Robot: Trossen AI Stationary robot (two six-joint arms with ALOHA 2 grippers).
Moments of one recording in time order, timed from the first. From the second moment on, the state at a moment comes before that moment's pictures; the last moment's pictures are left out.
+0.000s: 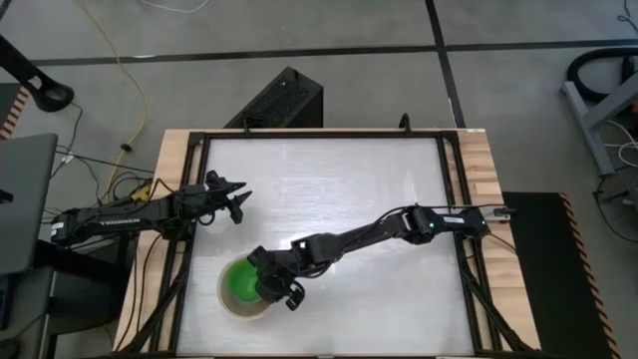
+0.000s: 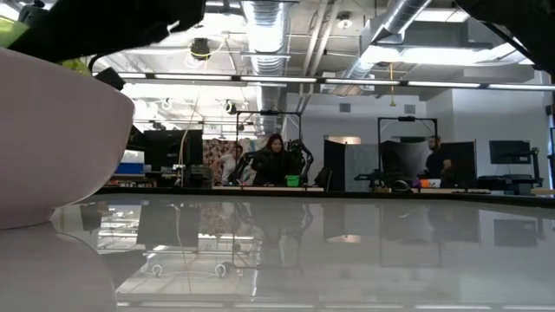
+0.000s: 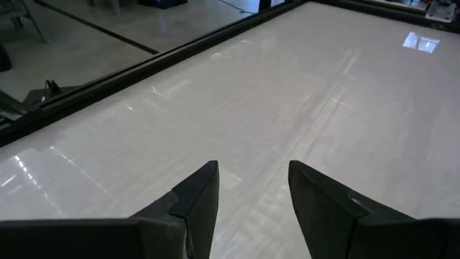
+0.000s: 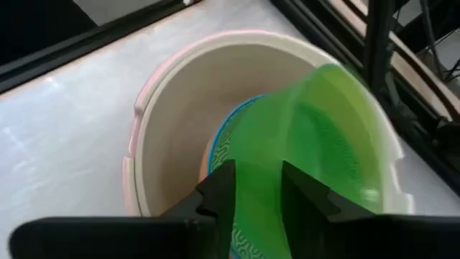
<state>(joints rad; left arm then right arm) 0.25 0.35 0.03 0.02 -0.37 -0.18 0.28 2.44 2.30 -0.54 -0.10 -0.56</state>
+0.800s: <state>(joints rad) 0.25 0.35 0.03 0.02 -0.37 -0.18 0.28 2.26 2.36 -0.89 -0.02 -0.49</state>
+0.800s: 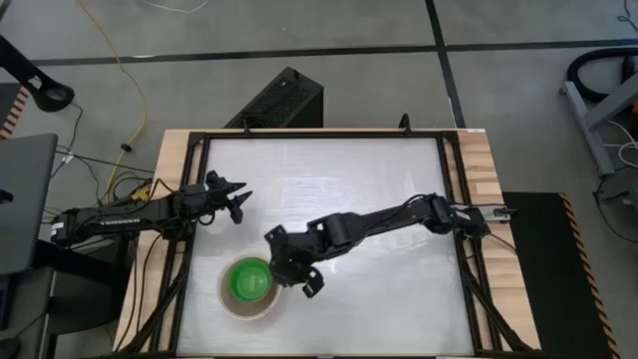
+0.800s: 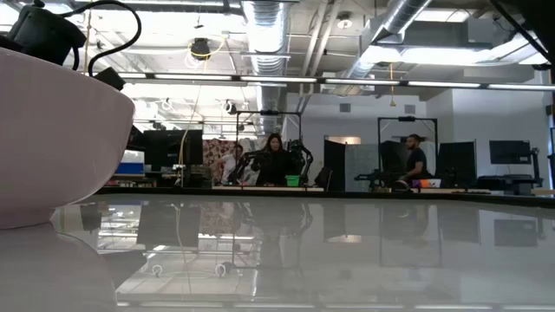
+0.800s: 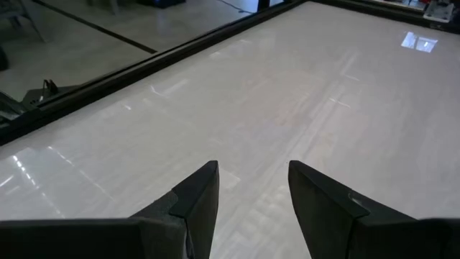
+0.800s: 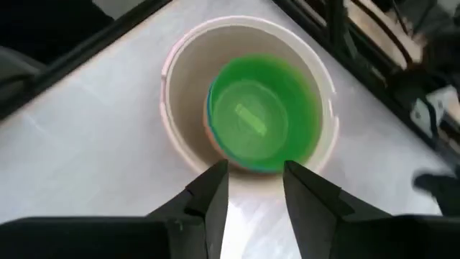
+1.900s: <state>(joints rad) 0.25 0.35 0.03 0.02 -0.38 -0.20 0.02 1.17 1.12 -0.74 -0.11 -0.09</state>
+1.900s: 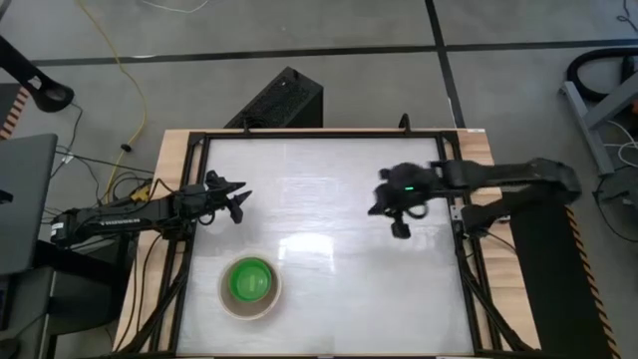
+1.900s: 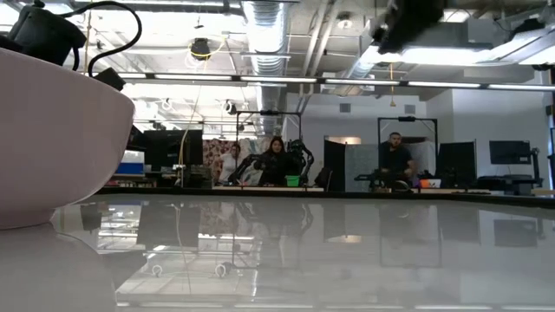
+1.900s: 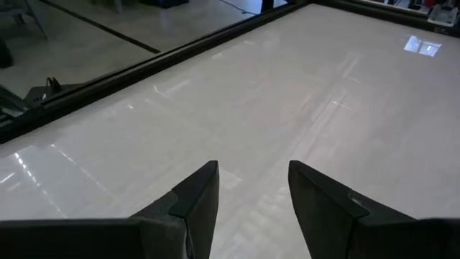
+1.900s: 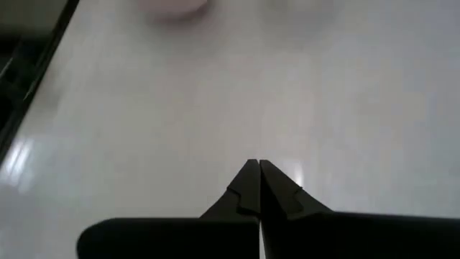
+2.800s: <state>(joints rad) 0.25 0.35 0.03 0.02 -0.38 -0.18 0.08 0.50 0.02 0.31 0.08 0.20</state>
